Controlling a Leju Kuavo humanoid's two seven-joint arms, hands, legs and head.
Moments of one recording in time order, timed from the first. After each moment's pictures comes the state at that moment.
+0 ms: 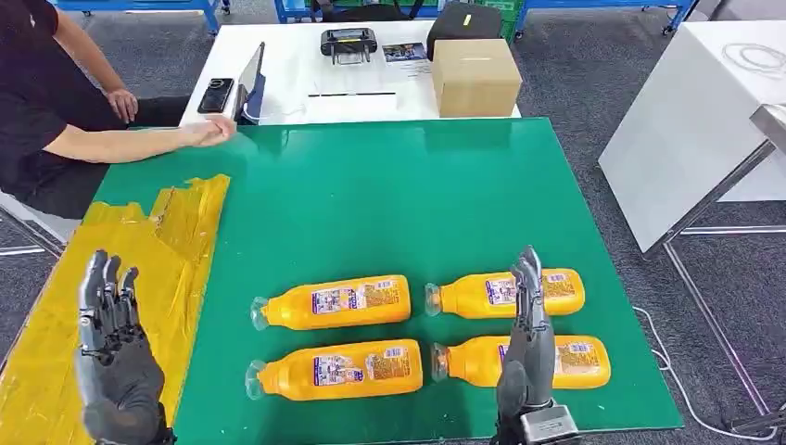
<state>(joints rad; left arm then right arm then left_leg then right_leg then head) 0.29 -0.07 -0.21 -2.00 -0.24 0.26 -0.70 0.25 0.13 0.23 -1.79 0.31 -0.20 -0.62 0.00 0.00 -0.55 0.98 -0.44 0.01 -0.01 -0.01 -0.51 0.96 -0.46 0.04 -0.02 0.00</state>
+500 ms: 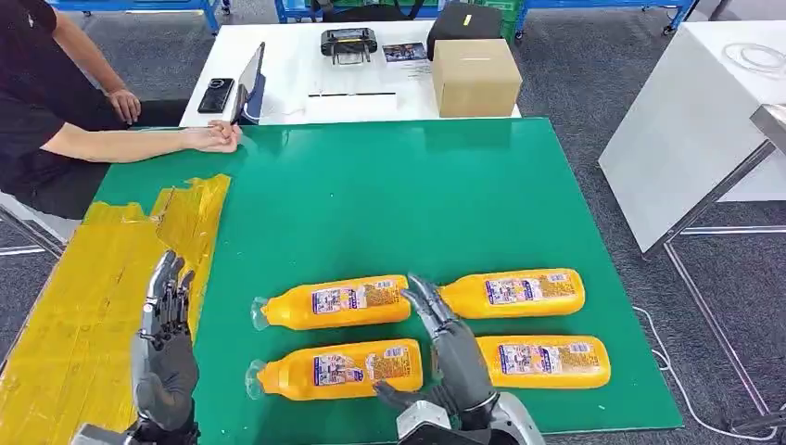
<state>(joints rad) 0.25 -0.14 -0.15 -1.86 -0.21 0.08 -0.70 0.17 0.02 0.45 -1.68 0.73 -0.16 -0.33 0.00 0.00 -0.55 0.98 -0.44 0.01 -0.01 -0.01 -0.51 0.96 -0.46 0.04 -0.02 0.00</state>
